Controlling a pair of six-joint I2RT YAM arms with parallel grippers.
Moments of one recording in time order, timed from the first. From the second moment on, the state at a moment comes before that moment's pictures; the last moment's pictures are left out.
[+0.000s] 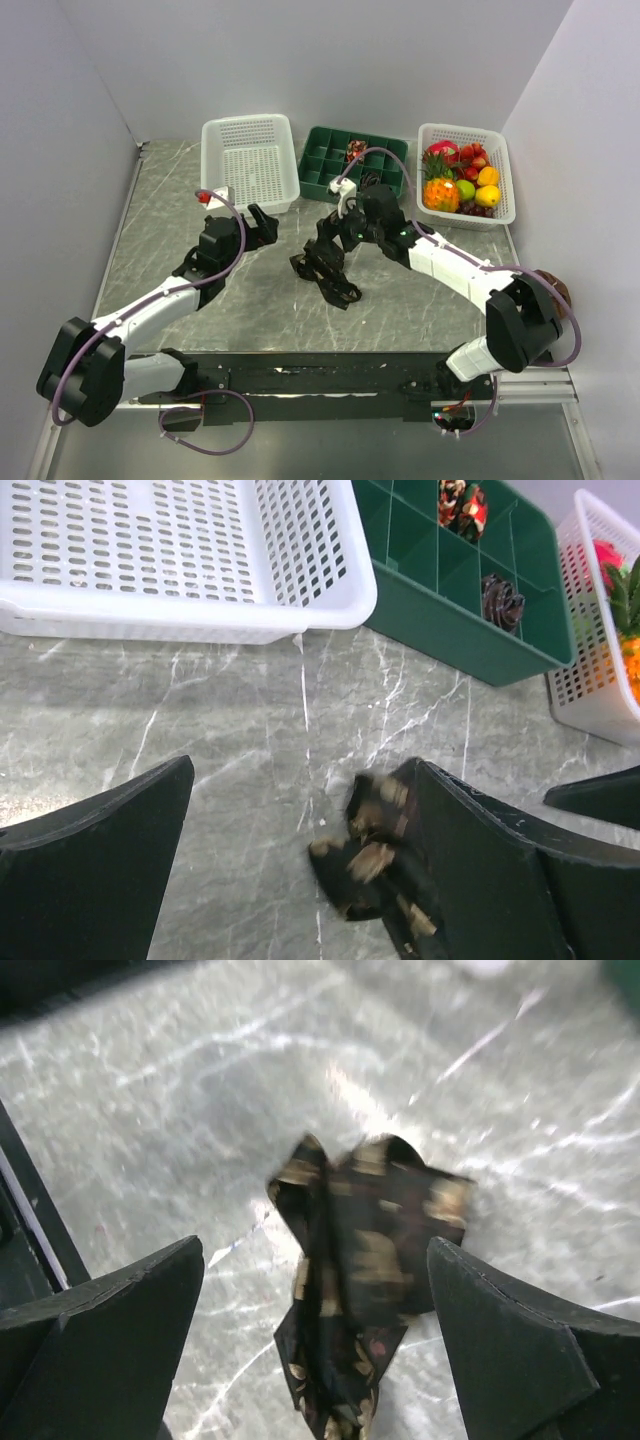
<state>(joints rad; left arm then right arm) -0.49 1.17 0.60 0.30 -0.22 -0.59 0.58 1.46 1.00 -0.10 -0.41 0.04</state>
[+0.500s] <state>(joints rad) -0.51 1.31 0.59 0.38 0.00 -0.57 0.58 1.66 1.01 -0.13 -0.29 0.07</state>
